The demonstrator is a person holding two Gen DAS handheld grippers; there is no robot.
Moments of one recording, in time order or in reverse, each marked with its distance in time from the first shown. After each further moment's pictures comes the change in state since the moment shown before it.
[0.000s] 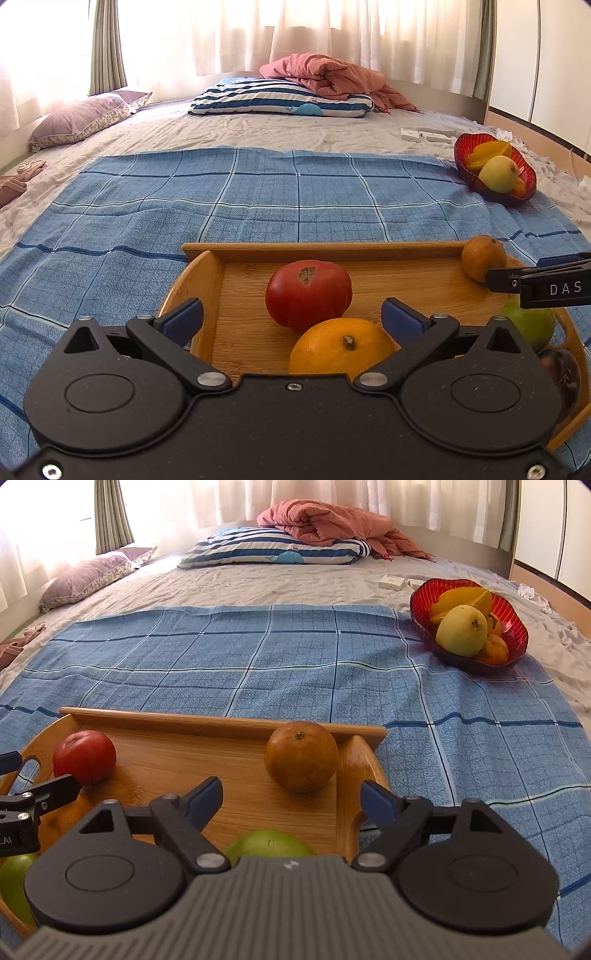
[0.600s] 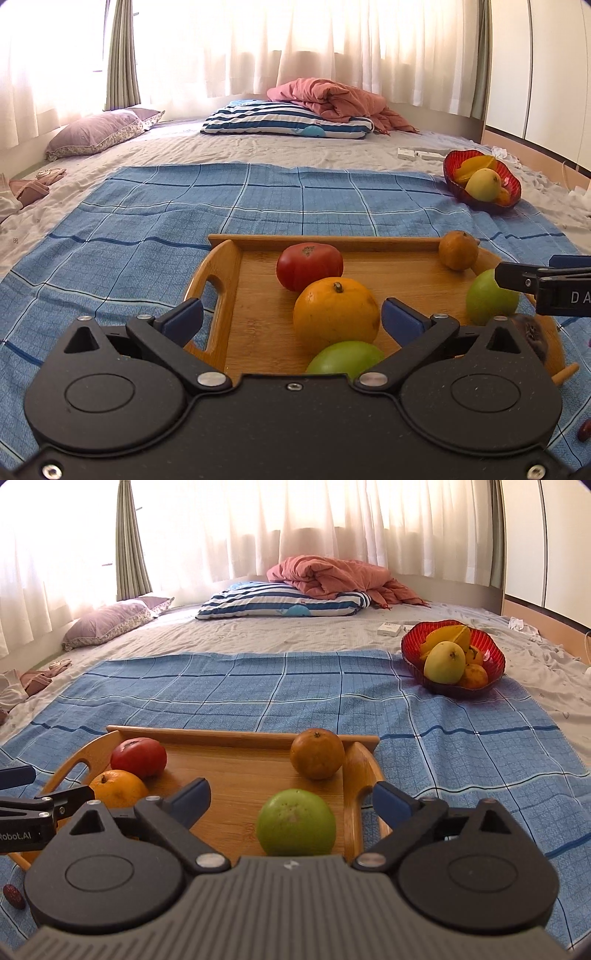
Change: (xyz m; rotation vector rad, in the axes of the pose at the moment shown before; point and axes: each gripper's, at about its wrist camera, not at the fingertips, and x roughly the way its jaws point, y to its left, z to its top) left arm -0.072 0.001 -0.039 -0.016 -0.079 0.013; right arm -0.074 0.007 -0.046 0.014 -0.194 0.034
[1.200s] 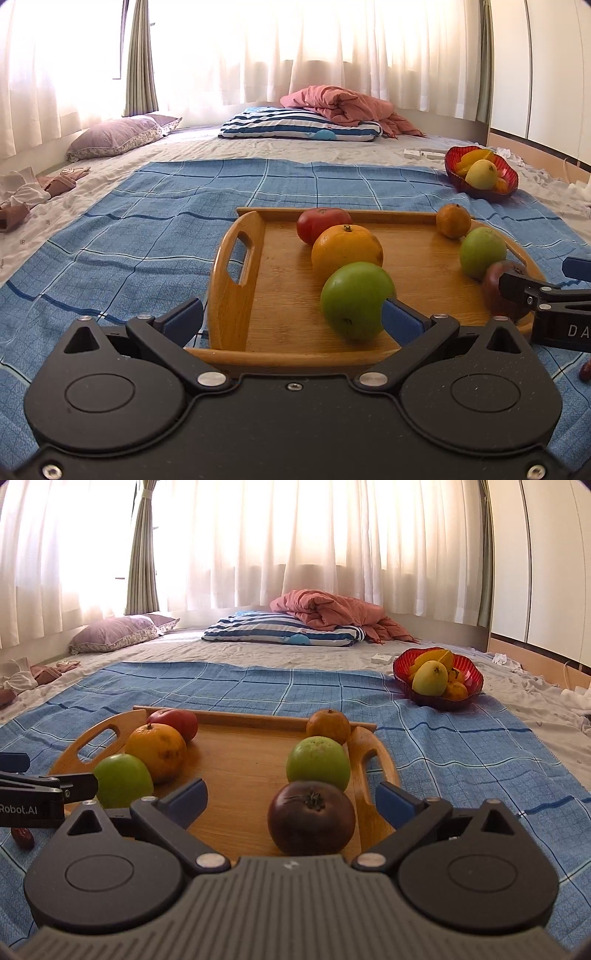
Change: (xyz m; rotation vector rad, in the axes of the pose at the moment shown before) left arm -0.061 0.008 -0.058 0.003 -0.044 0.049; right arm -0.064 0.035 -0.071 -0.061 -0.133 -0.050
